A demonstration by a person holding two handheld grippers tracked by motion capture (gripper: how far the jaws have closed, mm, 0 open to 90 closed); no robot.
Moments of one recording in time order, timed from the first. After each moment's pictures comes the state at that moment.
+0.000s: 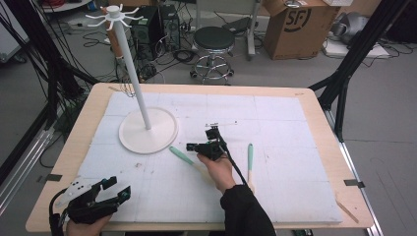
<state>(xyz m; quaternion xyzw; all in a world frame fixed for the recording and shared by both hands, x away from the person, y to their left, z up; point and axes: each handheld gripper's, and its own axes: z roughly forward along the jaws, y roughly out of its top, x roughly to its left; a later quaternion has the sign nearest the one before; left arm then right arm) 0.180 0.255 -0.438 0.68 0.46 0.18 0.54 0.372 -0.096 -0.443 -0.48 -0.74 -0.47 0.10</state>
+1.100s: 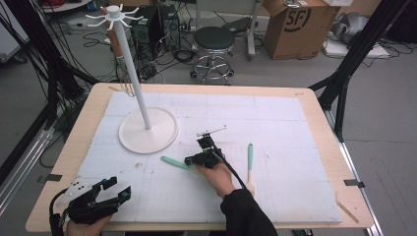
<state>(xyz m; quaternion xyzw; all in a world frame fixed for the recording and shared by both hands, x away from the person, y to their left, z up) 0.179 0.255 -0.438 0.68 0.46 0.18 0.53 0.358 -0.083 -0.451 -0.47 -0.79 -0.37 0.11</state>
